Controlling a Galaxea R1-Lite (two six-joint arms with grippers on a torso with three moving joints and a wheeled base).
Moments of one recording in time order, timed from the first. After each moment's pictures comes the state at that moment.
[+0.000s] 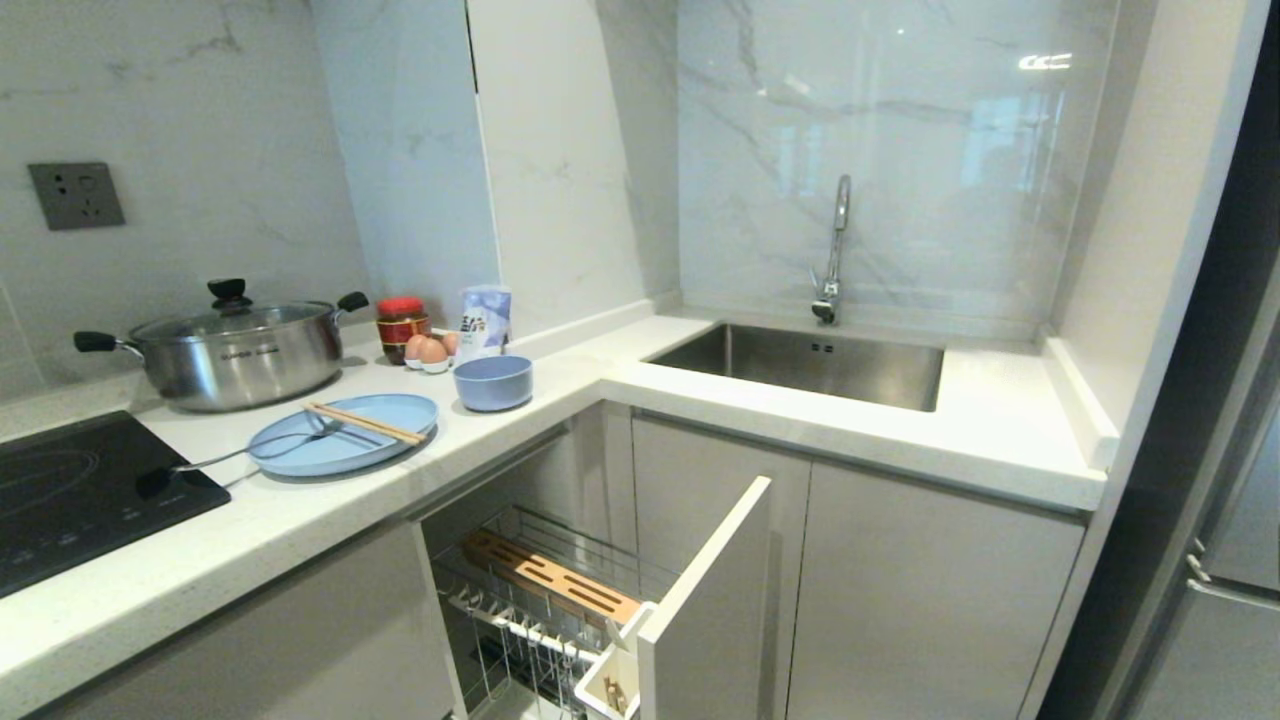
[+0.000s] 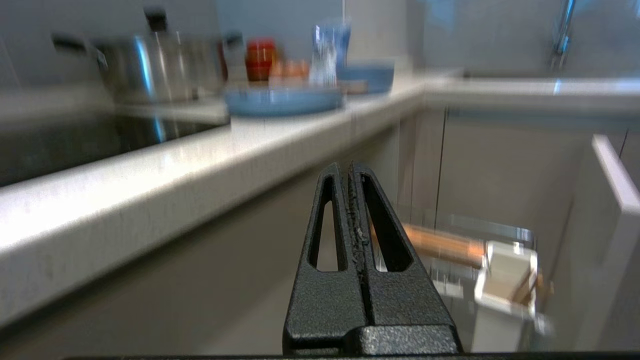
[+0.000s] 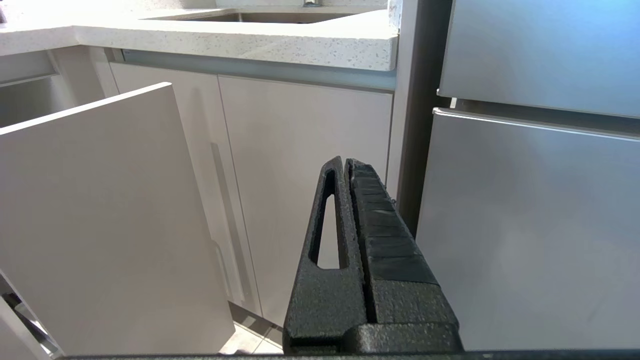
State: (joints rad) left arm 0.01 0.00 -0.04 -0.10 0.07 0.11; right arm 0.00 0.00 0.00 0.00 -0.02 0.02
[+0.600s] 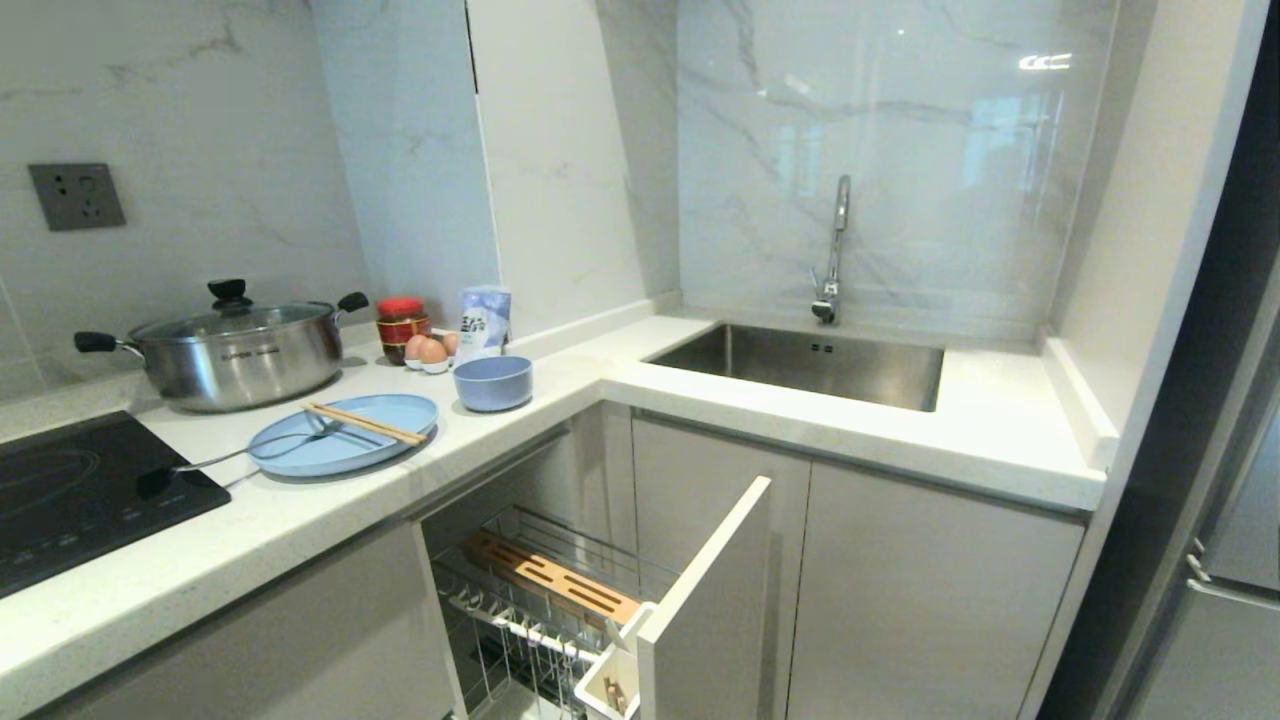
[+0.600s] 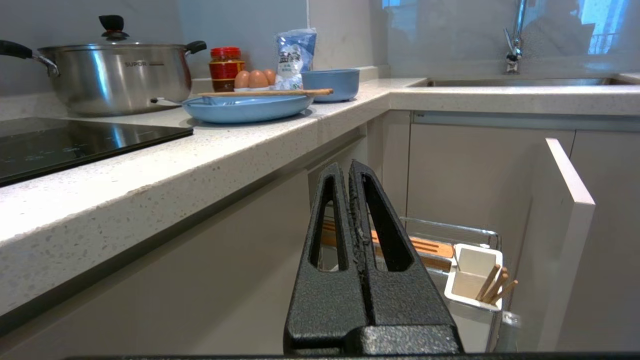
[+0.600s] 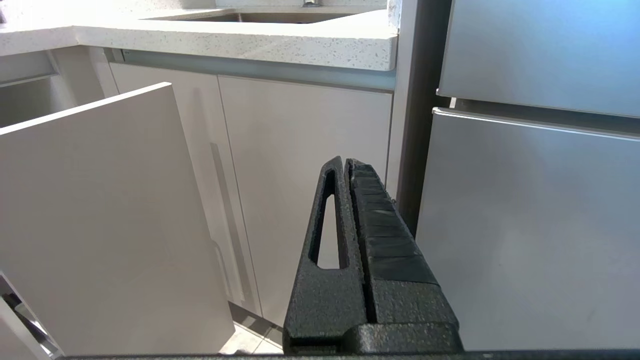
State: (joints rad) left arm 0.01 0.00 0.00 -0.13 -0.02 0.08; right arm 0.00 0.00 0.00 0.00 -0.02 0.02
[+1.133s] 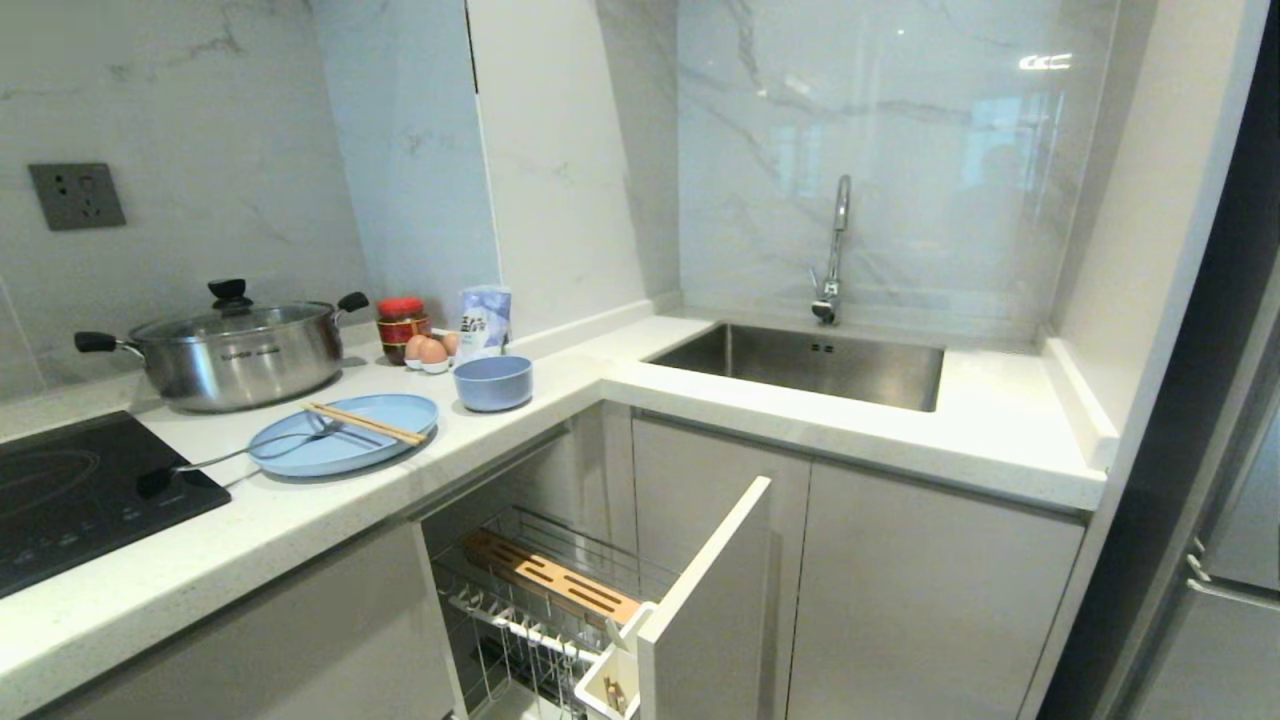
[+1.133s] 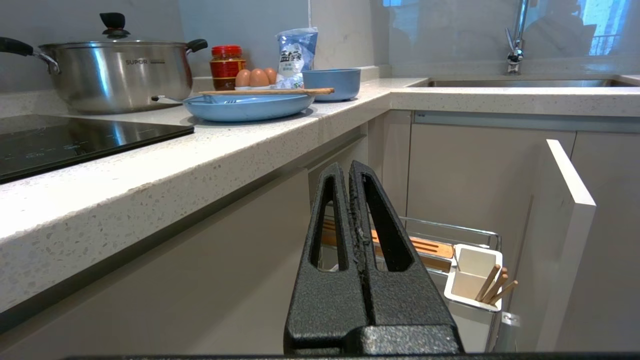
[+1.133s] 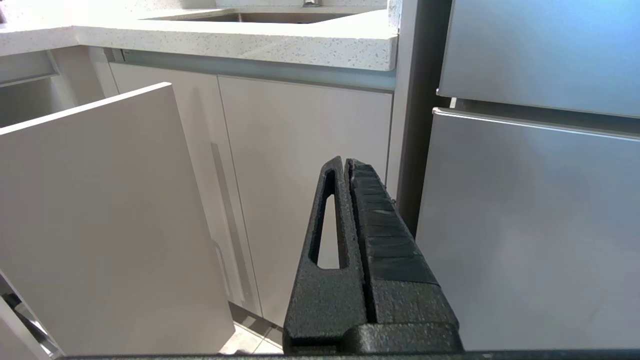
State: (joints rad) left arm 0.01 0.00 0.00 -0.13 -0.01 0.07; right arm 0.00 0.00 0.00 0.00 -0.02 0.02
